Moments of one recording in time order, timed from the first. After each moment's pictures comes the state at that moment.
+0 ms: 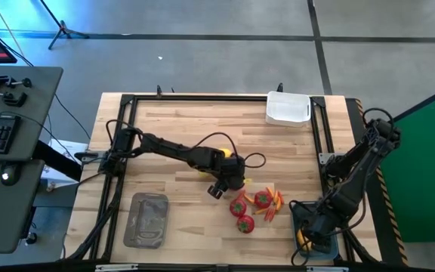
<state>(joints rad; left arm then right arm) -0.10 2.12 1.58 -0.61 0.00 0.53 0.90 1.41 1.15 -1.08 -0.34 1.27</state>
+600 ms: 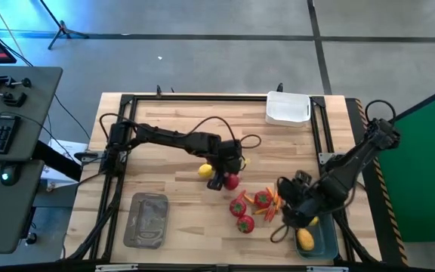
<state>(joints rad) 0.02 2.04 1.58 -0.65 0.30 0.28 0.71 1.41 1.26 -1.17 0.33 1.09</state>
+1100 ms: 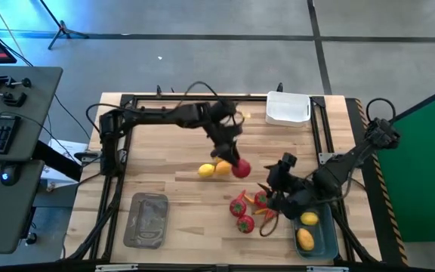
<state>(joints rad) 0.24 1.93 1.58 -0.35 0.96 -0.27 0.60 1.41 1.26 -0.97 0.78 0.69</state>
